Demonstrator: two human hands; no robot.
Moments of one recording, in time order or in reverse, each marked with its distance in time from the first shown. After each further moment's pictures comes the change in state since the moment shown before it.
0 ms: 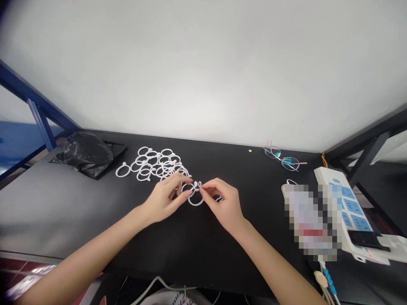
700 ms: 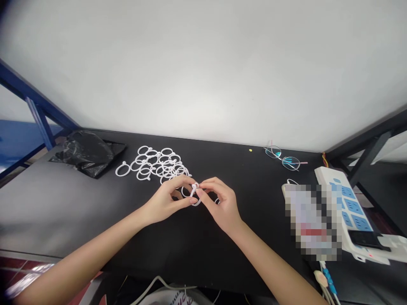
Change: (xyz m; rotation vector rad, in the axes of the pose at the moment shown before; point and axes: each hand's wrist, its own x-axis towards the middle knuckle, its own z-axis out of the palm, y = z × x) left_hand 0.004 0.012 0.000 -0.527 -0.180 -0.308; right_hand -0.002 -0.005 0.005 0.231 -0.014 0.034
